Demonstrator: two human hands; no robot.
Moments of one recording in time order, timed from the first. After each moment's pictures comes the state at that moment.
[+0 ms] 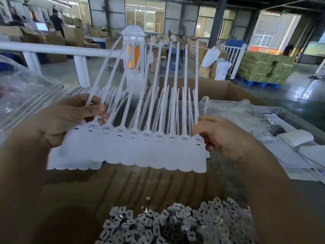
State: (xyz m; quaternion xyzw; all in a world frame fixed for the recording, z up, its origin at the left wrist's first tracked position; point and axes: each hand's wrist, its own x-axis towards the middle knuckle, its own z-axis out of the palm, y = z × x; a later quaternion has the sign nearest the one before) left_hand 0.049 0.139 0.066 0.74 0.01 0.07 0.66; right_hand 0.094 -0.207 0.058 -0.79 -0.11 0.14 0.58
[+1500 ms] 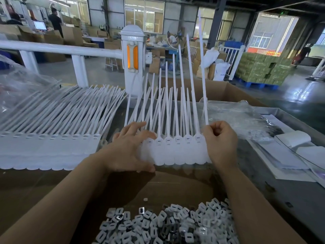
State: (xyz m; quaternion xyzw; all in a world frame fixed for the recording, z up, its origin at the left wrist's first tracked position) left_hand 0.071 0.057 -0.010 0.97 -0.15 0.03 0.17; right_hand 0.109 -0.201 -0.007 -0.81 -0.01 -0.29 0.51
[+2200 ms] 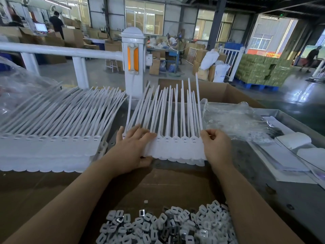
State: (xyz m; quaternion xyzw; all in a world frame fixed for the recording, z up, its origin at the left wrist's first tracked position) left_hand 0.093 0.055 -0.038 0.98 -0.15 0.11 0.05; right_hand 0.132 -0.202 -0.026 -0.84 0.05 -0.21 0.50
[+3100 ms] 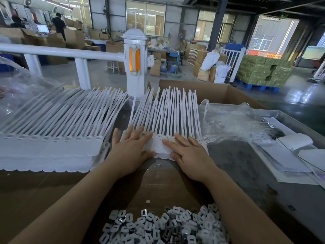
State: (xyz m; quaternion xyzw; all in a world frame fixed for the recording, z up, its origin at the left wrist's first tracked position) left_hand 0.089 0.045 -0.036 1.00 -0.02 0.08 0.03; right_hand 0.113 -0.175 -0.032 -0.96 -0.26 0.01 0.12
